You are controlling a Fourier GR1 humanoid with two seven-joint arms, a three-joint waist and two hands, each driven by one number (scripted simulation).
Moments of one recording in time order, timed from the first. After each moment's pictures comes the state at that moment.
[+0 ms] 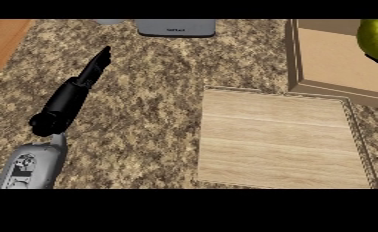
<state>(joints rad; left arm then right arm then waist) -0.25 0.25 0.00 -1.54 -0.12 -0.22 -0.06 -0.68 -0.76 -0.16 -1.06 0.41 0.26 -0.53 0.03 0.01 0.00</state>
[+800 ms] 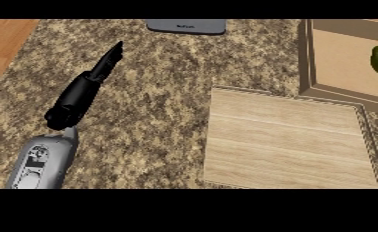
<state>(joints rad) -0.30 0.22 -0.03 -1.51 -0.14 -0.22 -0.07 -0.90 -0.88 0.09 -0.48 0.79 0.30 -0.75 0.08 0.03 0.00</state>
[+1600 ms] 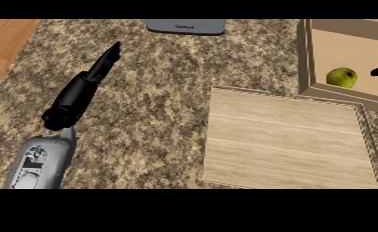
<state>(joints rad) -0.30 0.22 -0.02 -1.51 -0.14 -0.23 -0.07 -1.03 -0.80 -0.11 -0.20 0.53 0.41 -0.86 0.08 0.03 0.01</state>
